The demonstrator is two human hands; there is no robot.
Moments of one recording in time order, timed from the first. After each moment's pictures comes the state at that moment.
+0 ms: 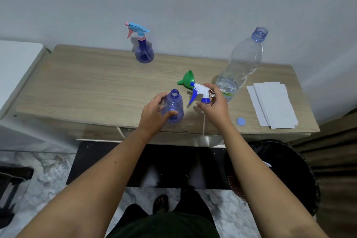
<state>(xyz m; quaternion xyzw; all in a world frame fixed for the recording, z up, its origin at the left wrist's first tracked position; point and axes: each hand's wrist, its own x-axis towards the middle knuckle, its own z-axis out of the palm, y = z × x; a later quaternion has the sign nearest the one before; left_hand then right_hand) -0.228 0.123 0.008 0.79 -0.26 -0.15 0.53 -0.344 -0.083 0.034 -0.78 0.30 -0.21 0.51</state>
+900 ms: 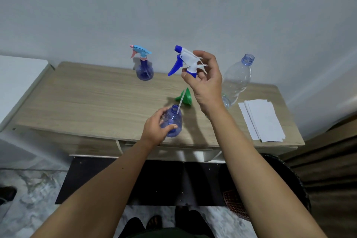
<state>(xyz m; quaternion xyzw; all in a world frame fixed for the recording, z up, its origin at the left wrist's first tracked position) -0.223 0.125 -0.002 0.77 -0.27 -0.15 0.56 -0.296 -0.018 0.198 -0.66 0.12 -0.34 0.66</state>
